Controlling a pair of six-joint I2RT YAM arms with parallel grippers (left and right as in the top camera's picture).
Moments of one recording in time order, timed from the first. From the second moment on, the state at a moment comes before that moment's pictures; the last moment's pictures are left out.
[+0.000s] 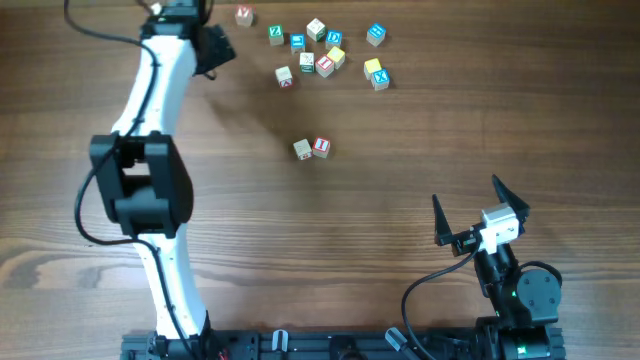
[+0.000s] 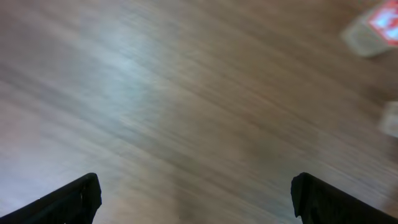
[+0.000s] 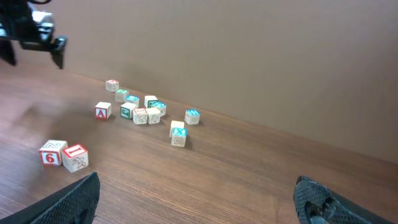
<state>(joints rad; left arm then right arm) -0.03 2.27 2.01 -0.87 -0.22 -0.51 0.07 0.02 0.01 0.01 -0.21 -0.18</state>
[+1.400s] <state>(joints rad) 0.01 2.27 2.01 -0.89 -0.21 -0.53 0.07 0.02 0.01 0.01 -0.16 -0.32</state>
